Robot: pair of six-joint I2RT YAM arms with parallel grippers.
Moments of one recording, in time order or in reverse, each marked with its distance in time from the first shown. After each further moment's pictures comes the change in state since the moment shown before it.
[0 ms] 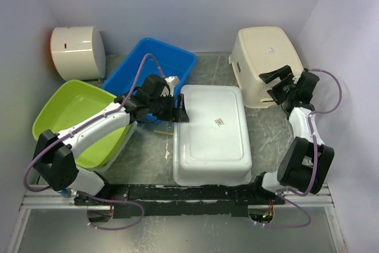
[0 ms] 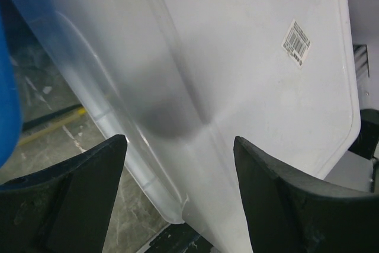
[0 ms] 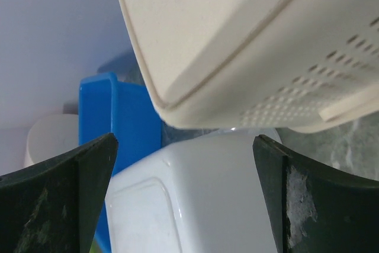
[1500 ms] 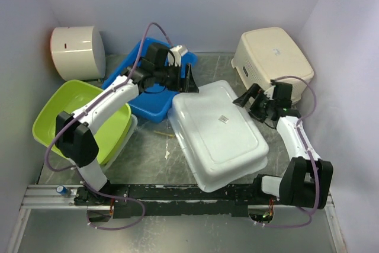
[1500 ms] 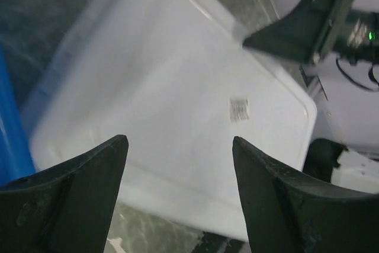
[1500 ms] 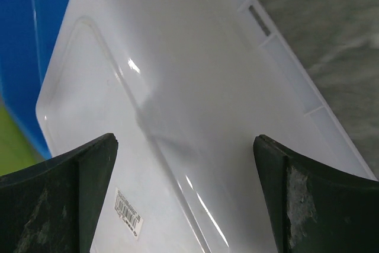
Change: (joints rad) left arm 0.065 0.256 0.406 -0.040 0.211 0.103; right arm 0.185 -0.204 -0.122 -0.402 0.068 -0.247
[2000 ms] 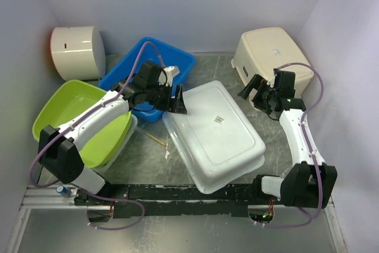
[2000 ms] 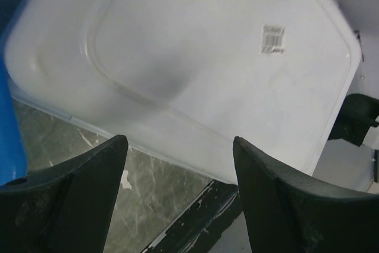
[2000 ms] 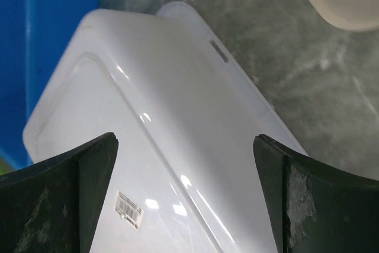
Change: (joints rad) left arm 0.020 -0.161 -0.248 -0.088 -0.056 0.028; right arm 0.101 0.042 0.210 -0.121 0.105 -0.082
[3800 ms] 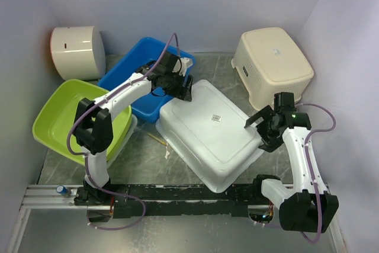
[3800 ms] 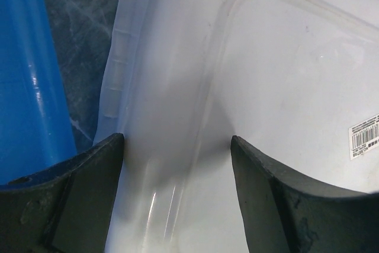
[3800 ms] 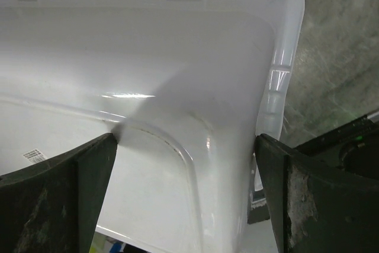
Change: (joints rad) left arm 0.013 0.385 0.340 -0.012 -0.110 0.206; right arm -0.007 -0.229 -0.084 -0.650 0.254 0.410
